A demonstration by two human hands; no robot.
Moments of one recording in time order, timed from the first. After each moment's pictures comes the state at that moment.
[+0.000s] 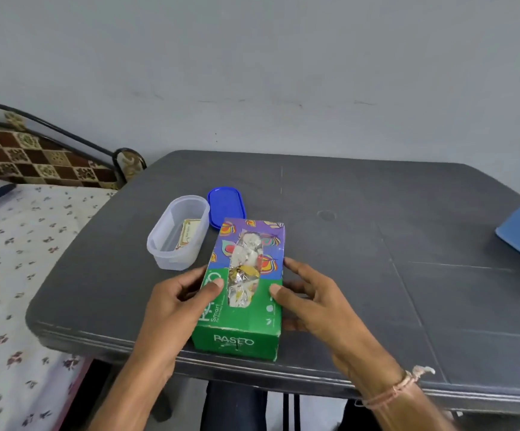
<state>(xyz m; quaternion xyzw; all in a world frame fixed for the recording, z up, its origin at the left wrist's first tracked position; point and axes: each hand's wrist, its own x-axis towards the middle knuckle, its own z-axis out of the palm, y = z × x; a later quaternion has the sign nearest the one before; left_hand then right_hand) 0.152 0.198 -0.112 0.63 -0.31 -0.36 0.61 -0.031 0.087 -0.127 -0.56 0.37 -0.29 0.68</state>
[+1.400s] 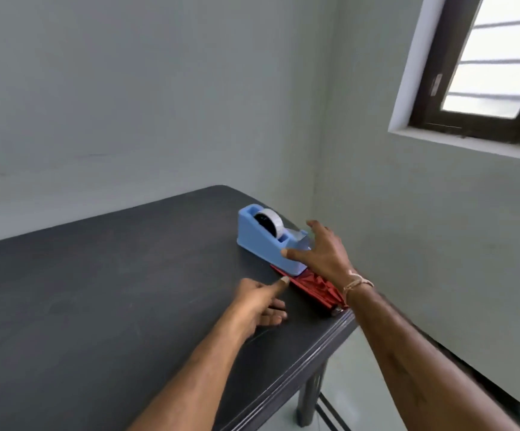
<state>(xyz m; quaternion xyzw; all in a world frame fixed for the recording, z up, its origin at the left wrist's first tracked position) -0.271 -0.083 -0.121 0.56 -0.46 -0.62 0.30 -0.441 -0.104 -0.089 -0.58 0.73 -0.33 0.16</state>
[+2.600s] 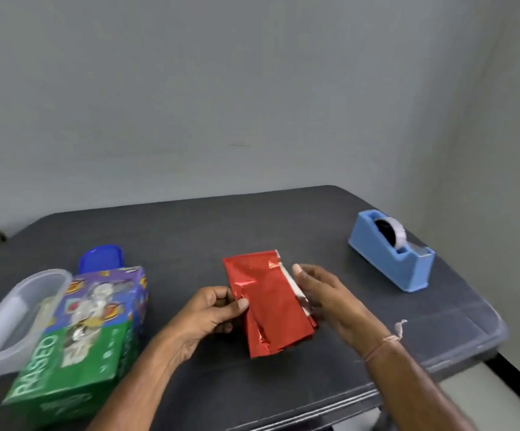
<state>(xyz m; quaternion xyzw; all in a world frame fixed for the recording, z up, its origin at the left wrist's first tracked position) 0.025 0.020 -0.119 0.53 -0.48 -0.56 0.41 -0.221 -0.037 -0.116 -0.51 0.48 -0.37 0.61</state>
